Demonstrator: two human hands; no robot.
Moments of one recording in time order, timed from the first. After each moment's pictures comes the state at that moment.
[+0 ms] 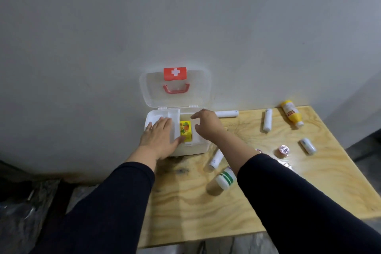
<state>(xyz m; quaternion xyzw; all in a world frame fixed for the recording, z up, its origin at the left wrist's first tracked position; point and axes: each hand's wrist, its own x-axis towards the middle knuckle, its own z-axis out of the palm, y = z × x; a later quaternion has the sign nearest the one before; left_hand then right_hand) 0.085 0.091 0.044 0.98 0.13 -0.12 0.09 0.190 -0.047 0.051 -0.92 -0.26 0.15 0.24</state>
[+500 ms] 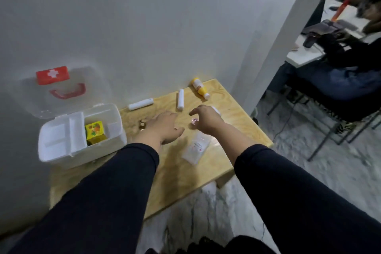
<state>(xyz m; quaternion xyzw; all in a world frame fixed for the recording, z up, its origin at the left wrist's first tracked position) 0.157 -0.140 0.064 0.98 -0.05 -0.17 0.11 0.188 -0.296 0.059 -0.97 -0.11 0.12 0.19</state>
